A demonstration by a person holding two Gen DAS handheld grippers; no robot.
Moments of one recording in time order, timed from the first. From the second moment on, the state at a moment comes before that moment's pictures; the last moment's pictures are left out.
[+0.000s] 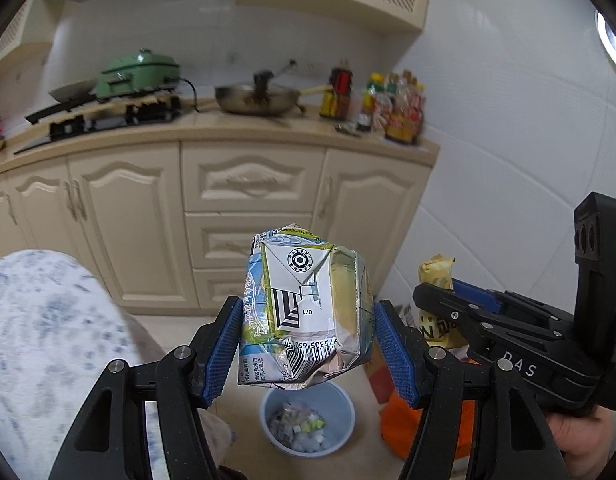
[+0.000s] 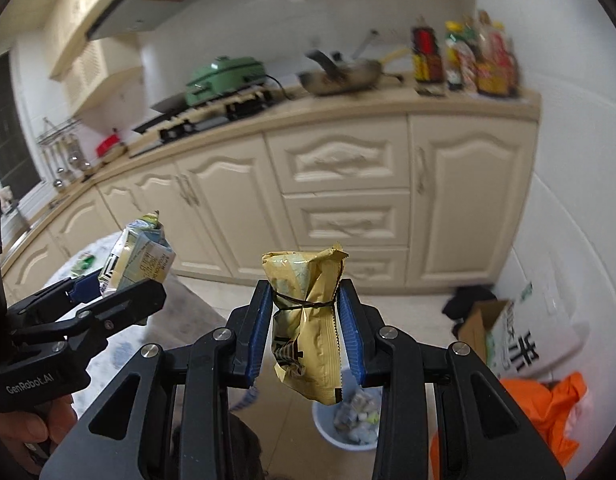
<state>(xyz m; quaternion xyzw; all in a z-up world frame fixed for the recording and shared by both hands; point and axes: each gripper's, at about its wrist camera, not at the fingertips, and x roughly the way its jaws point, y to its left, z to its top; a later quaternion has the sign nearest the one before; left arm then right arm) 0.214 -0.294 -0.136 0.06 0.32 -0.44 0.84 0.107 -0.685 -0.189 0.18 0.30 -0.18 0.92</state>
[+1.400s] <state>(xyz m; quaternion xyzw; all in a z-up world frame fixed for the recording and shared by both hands) 0.294 -0.467 -0.229 0.14 0.43 -0.39 0.80 0.108 -0.775 -0.341 0.33 0.41 -0.24 0.82</state>
